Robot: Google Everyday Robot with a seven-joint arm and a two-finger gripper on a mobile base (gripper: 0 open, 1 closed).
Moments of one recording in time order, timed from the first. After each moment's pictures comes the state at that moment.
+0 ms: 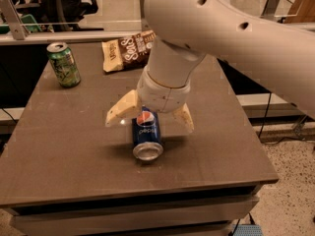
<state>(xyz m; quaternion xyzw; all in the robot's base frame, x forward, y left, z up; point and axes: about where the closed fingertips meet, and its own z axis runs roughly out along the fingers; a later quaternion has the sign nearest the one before) 0.438 0.012 0.849 -0.99 -0.05 0.01 0.12</state>
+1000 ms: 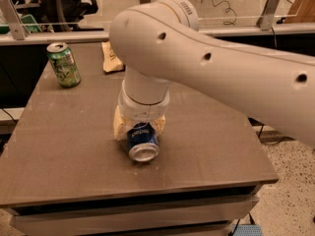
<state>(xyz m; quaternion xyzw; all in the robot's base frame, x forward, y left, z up) 0.449 0.045 0.829 -0.99 -0.12 -0.07 0.09</state>
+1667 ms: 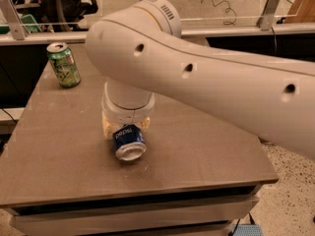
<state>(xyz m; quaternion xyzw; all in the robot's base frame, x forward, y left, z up) 0.450 0.075 0.836 -0.98 -0.15 -0.12 0.09</state>
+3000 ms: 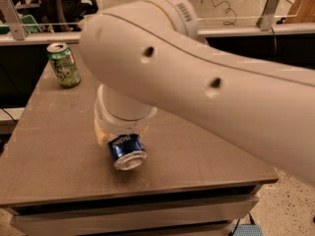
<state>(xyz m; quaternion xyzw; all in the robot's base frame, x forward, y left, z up) 0.410 0.083 0.865 -0.96 -0.19 -0.15 0.12</state>
